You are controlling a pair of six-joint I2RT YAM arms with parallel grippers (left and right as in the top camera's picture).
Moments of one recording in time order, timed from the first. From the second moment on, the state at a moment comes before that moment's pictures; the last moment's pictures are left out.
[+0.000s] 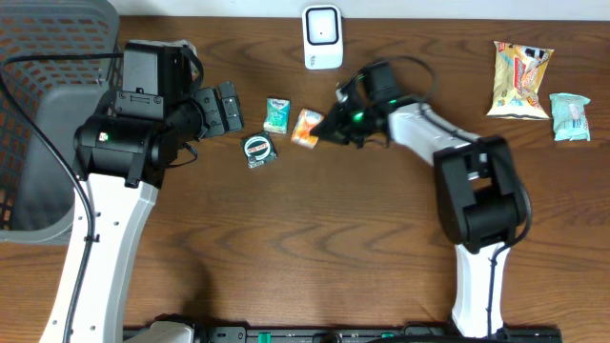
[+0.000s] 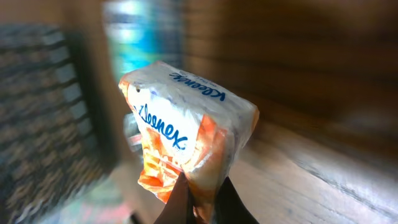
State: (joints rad) left arm -0.16 1.38 1.54 -1.03 0.04 -0.35; right arm 0.30 2.22 1.49 -0.32 -0.85 0.63
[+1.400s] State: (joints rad) left arm -0.16 1.38 1.54 -1.03 0.04 -0.35; right arm 0.04 2.11 1.48 1.23 -1.55 1.23
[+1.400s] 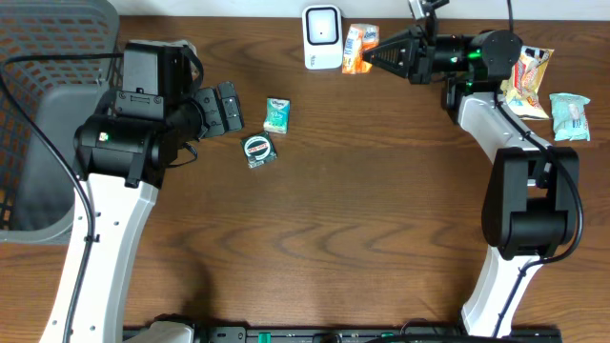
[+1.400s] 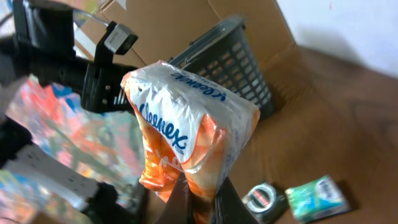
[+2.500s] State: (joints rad) left arm -0.16 1.38 1.54 -1.03 0.04 -0.35; right arm 0.27 2.11 1.51 -0.27 -0.51 0.56
